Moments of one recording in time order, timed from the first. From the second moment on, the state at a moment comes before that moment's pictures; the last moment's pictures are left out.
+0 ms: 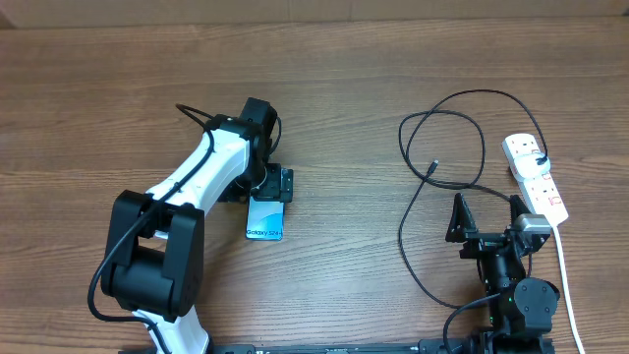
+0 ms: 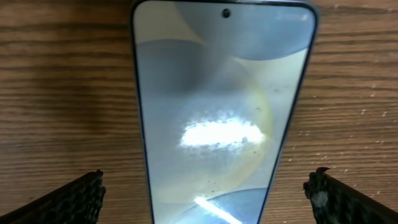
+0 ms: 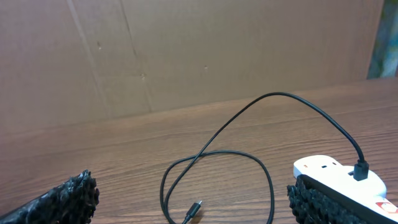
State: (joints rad) left arm -0.31 1.90 1.28 -0.97 0.05 -0.29; right arm -0.04 0.01 0.02 -0.03 -0.06 0.17
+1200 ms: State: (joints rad) left arm -0.33 1.90 1.21 -0.86 -0.02 -0.29; right arm -0.04 0.01 0.02 -0.03 -0.06 0.17
